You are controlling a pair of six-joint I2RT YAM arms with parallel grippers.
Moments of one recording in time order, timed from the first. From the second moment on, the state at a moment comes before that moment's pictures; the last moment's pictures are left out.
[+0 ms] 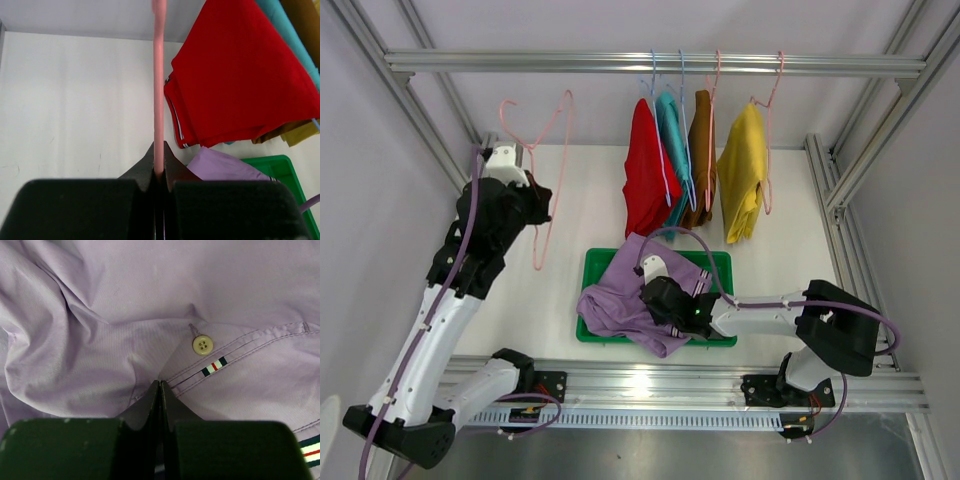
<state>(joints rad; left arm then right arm) -0.33 0.91 1.15 -0.50 -0.11 -0.25 1.16 1.55 0.75 0.01 0.39 0.38</state>
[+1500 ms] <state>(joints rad) -0.34 1.67 2.00 -0.73 -0.13 -0.17 1.04 1.33 0.69 -0.08 0.22 0.34</state>
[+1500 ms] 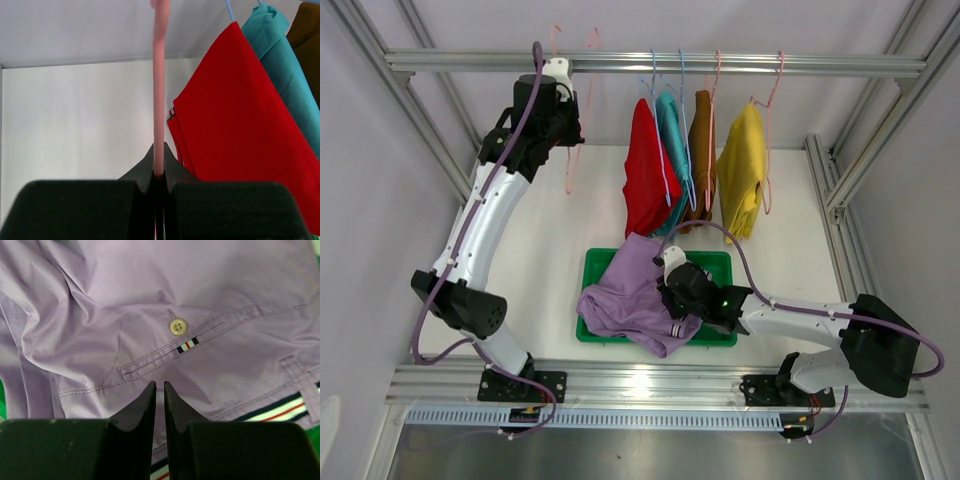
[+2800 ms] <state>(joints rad) -0.34 1.42 1.57 -0.66 -0.08 -0.17 1.08 1.50 0.71 0.01 0.16 0.39</state>
